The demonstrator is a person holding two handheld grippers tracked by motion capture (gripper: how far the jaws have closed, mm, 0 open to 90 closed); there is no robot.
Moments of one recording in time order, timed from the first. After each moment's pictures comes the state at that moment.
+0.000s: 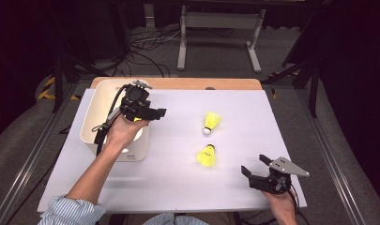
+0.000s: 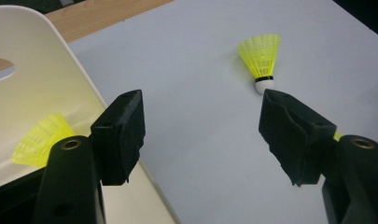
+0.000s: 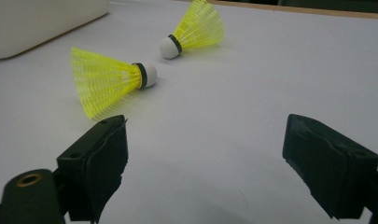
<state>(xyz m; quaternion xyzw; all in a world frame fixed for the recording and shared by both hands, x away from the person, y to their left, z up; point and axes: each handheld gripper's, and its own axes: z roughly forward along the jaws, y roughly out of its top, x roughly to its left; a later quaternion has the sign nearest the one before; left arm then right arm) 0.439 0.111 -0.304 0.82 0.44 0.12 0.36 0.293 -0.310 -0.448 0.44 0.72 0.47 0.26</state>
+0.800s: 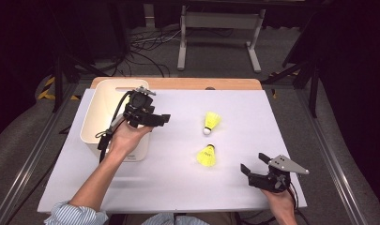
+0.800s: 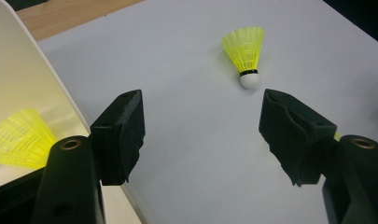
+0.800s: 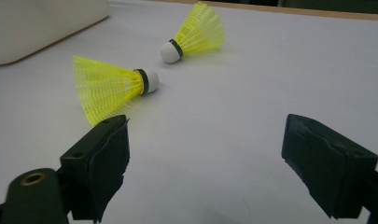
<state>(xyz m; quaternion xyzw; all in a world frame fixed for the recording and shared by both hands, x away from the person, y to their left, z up) 0.425 0.103 -0.313 0.82 0.43 0.11 0.37 0.296 -0.306 -0.442 0.44 0.72 0.47 0.26</state>
